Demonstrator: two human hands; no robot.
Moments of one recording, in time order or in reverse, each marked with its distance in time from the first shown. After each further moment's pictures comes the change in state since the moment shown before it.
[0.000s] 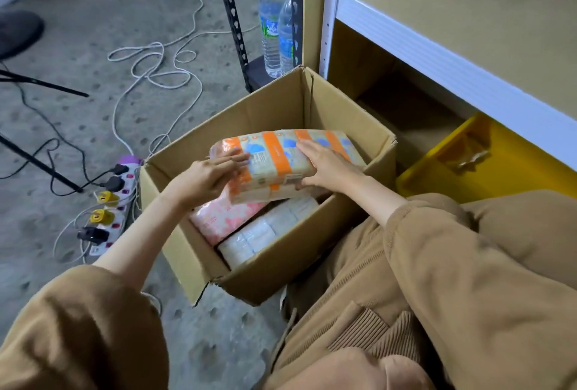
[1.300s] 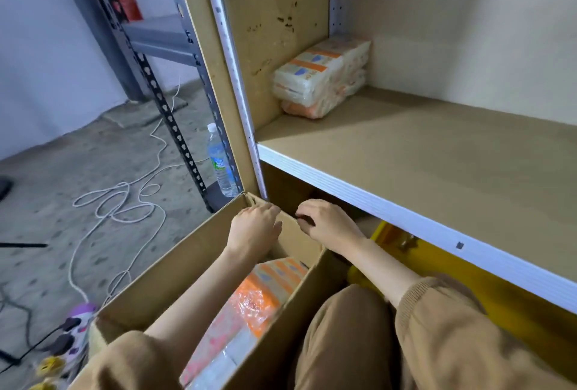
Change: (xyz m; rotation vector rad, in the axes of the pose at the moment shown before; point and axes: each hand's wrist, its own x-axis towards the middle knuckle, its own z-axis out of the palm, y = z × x) left_hand 0.164 0.169 -0.066 0.298 0.043 -0.262; right_hand -0.071 0.045 -0.117 0.003 0.504 -0.038
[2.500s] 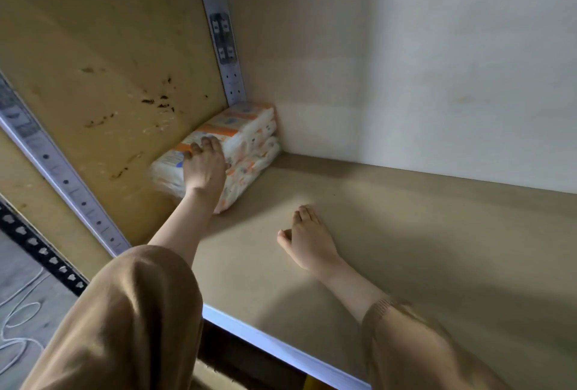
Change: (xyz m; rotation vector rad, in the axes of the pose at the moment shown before) left_hand 0.325 0.079 -0.066 0.189 0.273 -0.044; right_hand 0.113 0.161 -0.088 -0.144 0.143 0.513
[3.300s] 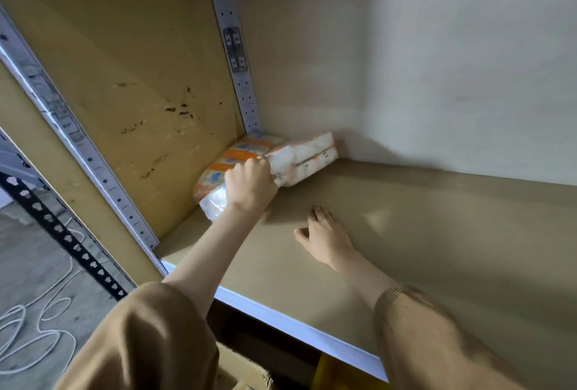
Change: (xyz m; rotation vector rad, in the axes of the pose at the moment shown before) left_hand -0.077 0.044 -0.066 -0.114 0.055 0.053; right_hand -0.019 0.006 -0.011 0.004 0.086 -0.009
